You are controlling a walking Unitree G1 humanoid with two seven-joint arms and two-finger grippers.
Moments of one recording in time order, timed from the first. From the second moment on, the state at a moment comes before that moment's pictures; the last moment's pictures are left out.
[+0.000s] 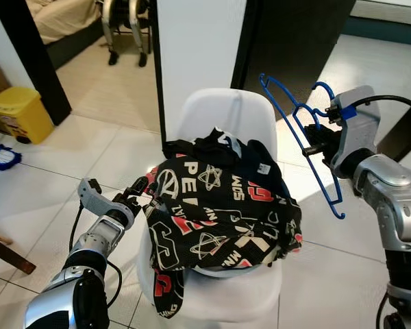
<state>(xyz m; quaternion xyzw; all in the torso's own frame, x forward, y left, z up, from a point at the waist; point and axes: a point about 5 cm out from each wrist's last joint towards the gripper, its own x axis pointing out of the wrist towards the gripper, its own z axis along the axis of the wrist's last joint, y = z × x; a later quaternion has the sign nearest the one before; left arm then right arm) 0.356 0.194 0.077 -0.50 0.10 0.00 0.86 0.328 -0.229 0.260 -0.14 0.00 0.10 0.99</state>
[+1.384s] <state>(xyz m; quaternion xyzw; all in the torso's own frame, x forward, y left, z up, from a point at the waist) 0.381 0.178 0.124 -0.55 0.04 -0.10 0.83 0.306 -0.224 0.281 -0.13 0.02 0.12 0.98</state>
